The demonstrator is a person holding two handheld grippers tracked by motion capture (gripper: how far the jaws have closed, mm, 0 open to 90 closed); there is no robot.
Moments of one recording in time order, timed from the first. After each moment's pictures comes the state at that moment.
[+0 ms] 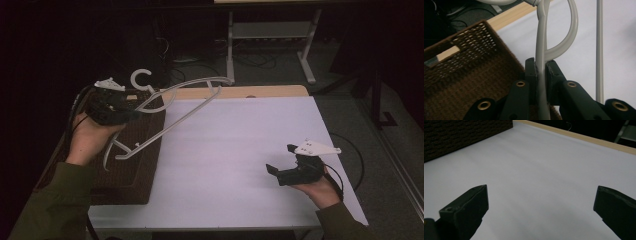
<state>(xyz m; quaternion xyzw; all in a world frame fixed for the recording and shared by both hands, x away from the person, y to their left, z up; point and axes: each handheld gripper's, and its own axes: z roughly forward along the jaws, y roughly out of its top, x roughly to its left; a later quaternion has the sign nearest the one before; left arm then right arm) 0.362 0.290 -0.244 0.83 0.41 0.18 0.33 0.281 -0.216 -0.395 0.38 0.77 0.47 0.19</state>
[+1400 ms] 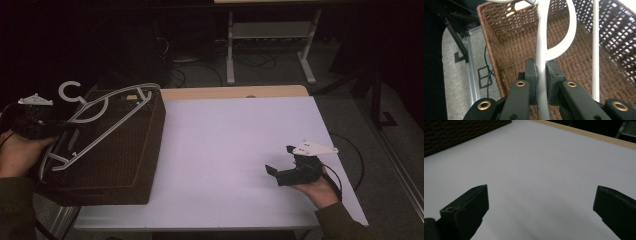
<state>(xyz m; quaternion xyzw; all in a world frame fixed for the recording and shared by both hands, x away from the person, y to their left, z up) 0.344 0.454 -0.272 0.79 0.49 0.24 0.26 0.282 -0.215 -0.399 0.38 0.78 0.46 0.19</state>
